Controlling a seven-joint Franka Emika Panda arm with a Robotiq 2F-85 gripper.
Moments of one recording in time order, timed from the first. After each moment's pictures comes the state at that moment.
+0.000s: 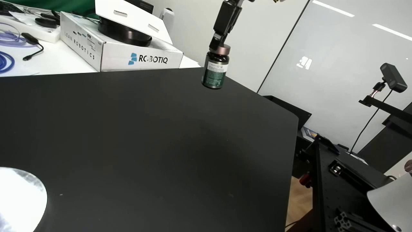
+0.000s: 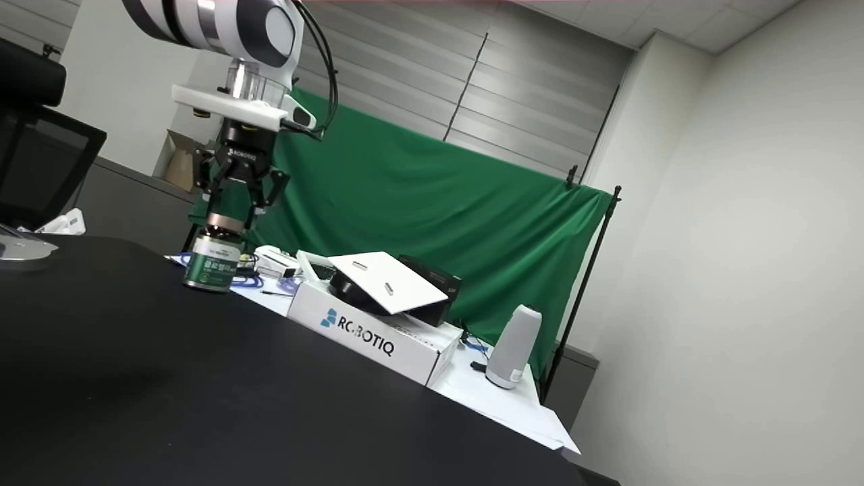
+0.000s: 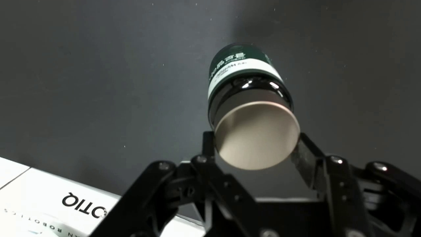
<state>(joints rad) 0.10 0.14 0.02 -2.19 -0.15 2.44 -0.08</state>
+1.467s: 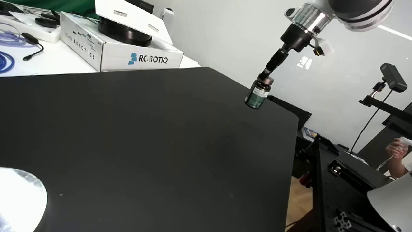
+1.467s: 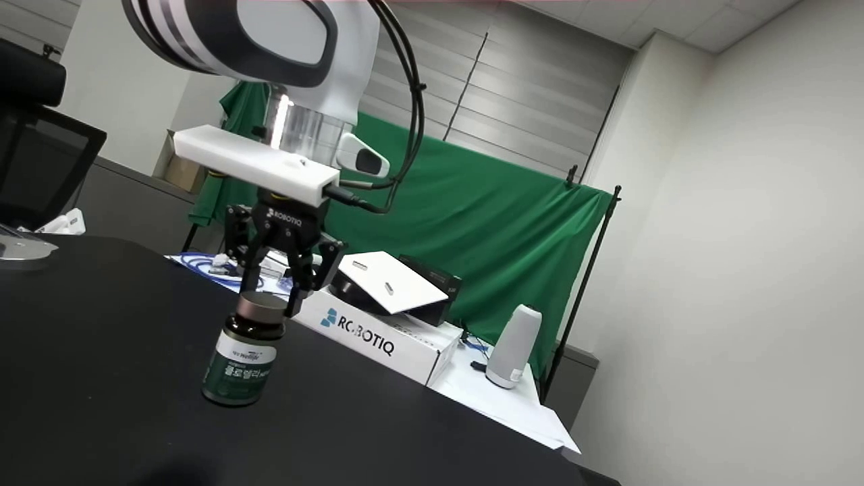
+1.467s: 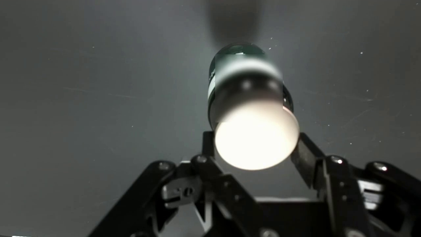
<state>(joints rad) -0.11 -0.06 -0.18 -2.64 0.09 2.80 -0.46</state>
